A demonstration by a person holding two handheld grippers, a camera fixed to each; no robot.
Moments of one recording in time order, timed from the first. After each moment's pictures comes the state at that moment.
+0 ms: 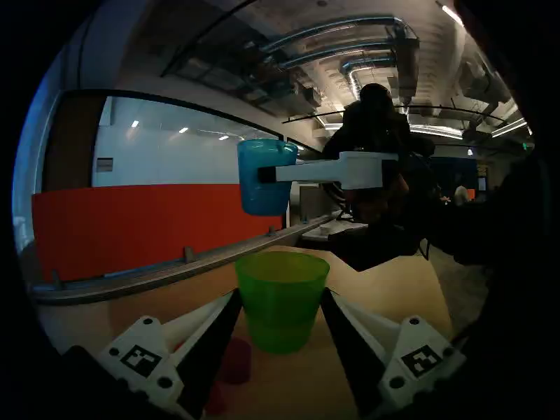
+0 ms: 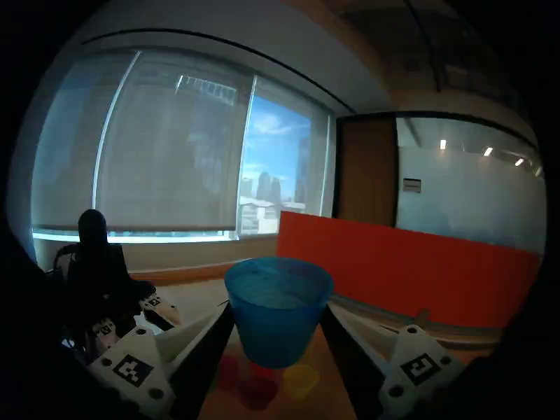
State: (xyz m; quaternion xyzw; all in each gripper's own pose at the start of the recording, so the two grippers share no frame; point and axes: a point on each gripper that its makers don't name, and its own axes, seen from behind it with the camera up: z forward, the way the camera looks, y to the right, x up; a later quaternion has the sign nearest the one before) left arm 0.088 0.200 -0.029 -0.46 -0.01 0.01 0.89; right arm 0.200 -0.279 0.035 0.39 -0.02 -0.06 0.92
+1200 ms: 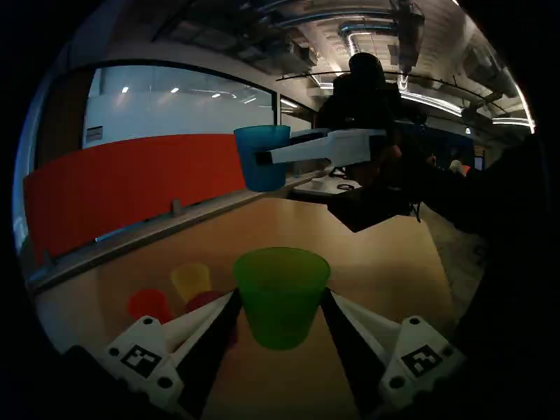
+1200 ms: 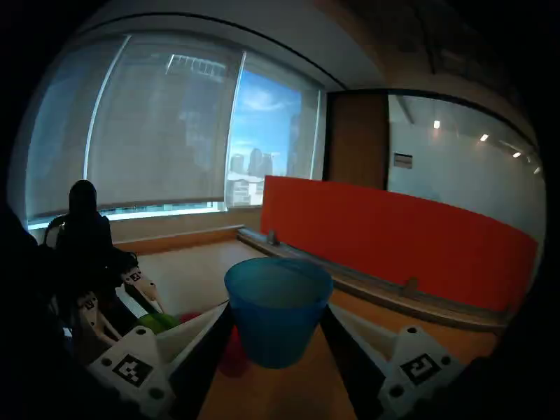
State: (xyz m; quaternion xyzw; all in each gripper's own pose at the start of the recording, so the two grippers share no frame) left arm 0.011 0.210 -0.032 -0.48 -0.11 0.06 0.87; right arm 0.127 -0.224 0.058 0.37 -0.08 -0.09 0.92
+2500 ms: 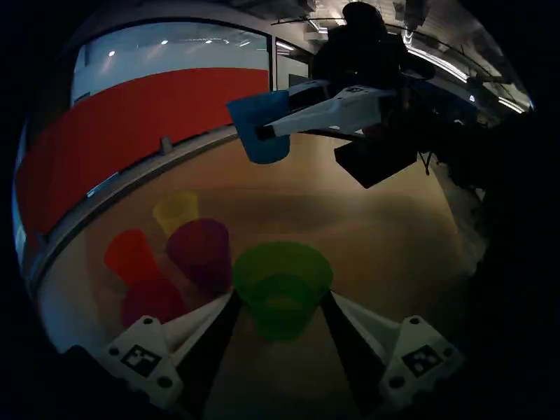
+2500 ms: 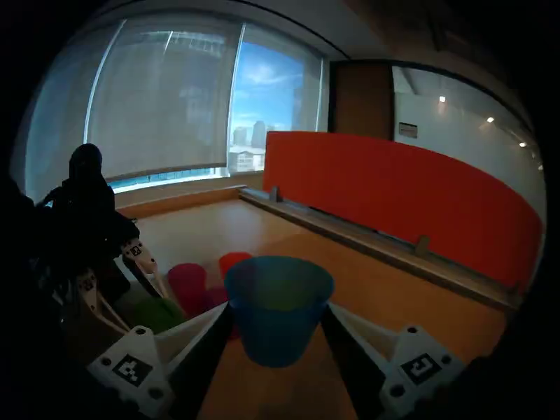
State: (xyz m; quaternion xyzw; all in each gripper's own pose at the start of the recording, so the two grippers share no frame) left arm -0.080 0.202 -0.035 -0.47 -0.24 0.14 0.84; right arm 0.030 -0.207 0.066 0.37 -0.15 -0.11 0.91
